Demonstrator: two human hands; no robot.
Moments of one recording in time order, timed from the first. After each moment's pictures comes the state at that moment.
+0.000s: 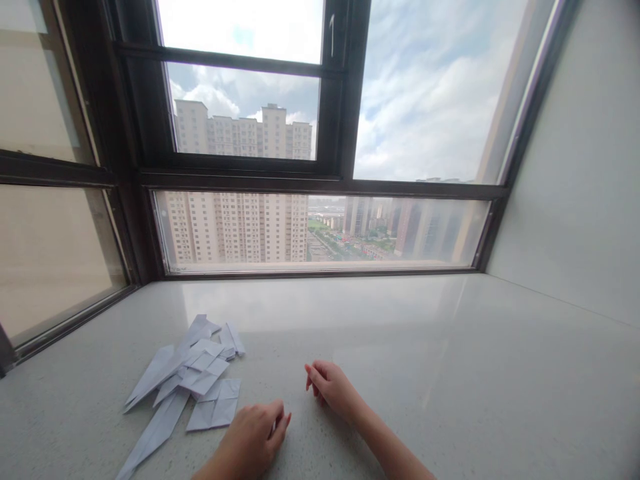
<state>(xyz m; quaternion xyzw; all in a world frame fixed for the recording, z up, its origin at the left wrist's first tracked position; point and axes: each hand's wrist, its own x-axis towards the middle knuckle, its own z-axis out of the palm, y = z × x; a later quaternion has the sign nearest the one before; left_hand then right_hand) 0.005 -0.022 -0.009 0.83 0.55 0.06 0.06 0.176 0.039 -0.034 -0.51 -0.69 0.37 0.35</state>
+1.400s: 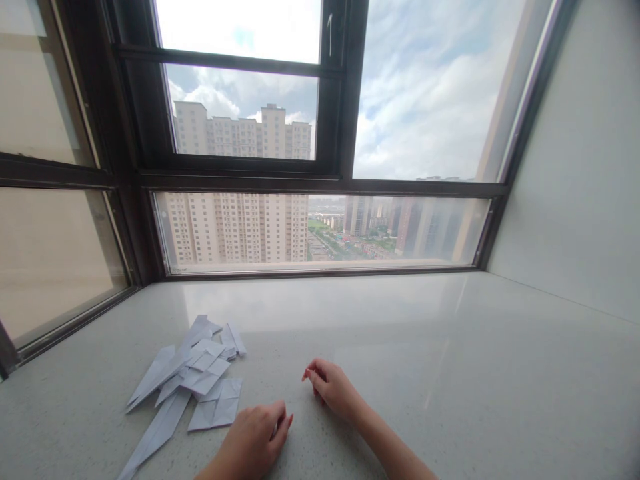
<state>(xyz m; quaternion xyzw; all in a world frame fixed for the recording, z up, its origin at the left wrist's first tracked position) 0.005 -0.023 -0.008 0.83 0.55 0.05 0.08 0.176 0.037 -0.034 -0.51 -0.71 0.34 0.35</state>
